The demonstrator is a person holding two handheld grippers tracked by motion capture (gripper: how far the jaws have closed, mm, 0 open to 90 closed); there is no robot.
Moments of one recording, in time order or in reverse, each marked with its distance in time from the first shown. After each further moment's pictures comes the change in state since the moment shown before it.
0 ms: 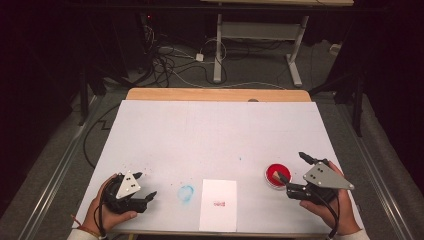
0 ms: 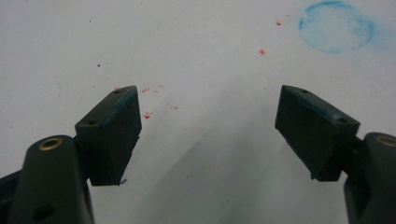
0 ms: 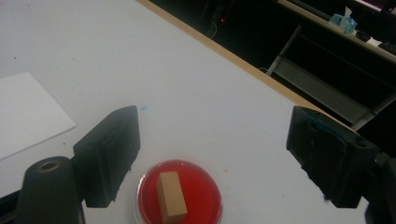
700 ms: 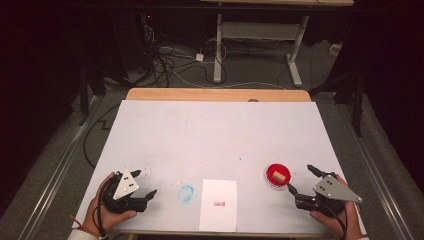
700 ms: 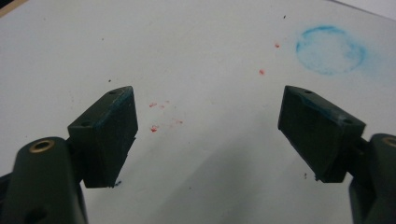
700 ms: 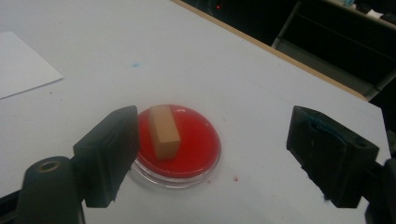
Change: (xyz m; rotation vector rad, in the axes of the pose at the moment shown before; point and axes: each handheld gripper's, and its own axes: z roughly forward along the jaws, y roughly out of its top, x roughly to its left) left arm -0.001 0.004 -0.008 -0.063 0.022 -0.016; right arm -0.005 -0.052 -0.006 0.026 -0.012 0.071
